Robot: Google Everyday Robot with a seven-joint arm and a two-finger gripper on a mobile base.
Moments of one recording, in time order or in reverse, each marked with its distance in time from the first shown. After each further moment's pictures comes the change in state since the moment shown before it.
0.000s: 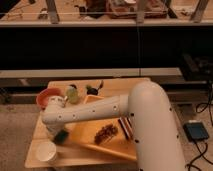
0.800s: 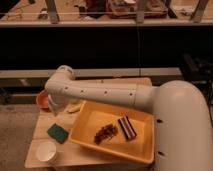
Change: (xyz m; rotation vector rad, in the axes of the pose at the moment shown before) arm 0.040 0.057 -0.134 0.023 0.067 0.250
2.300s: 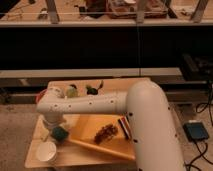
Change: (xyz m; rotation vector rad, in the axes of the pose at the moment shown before) arm -0.062 -0.057 0.129 0.049 -0.177 -0.219
